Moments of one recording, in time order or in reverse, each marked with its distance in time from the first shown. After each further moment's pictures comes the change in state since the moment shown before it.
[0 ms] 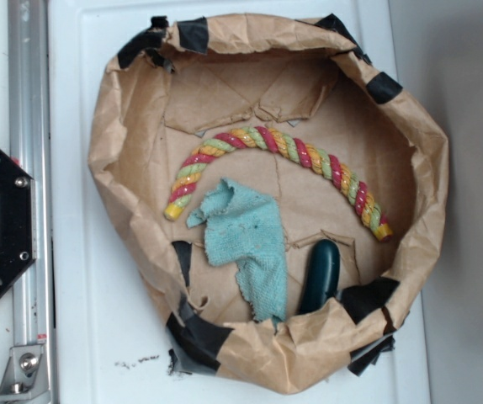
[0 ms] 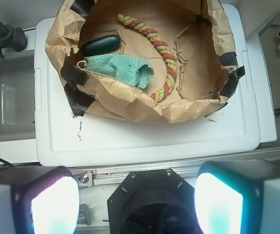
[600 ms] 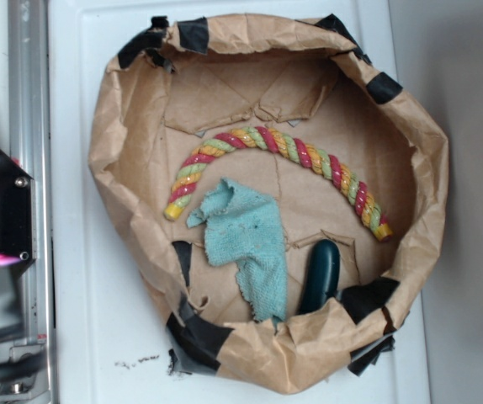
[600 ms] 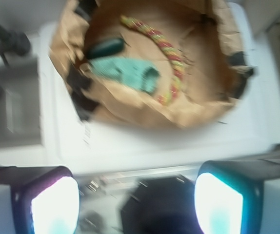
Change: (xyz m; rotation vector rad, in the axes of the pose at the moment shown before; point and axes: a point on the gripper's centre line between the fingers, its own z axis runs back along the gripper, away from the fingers) arm 0.035 -0.001 -0.030 -0.095 -0.009 0.205
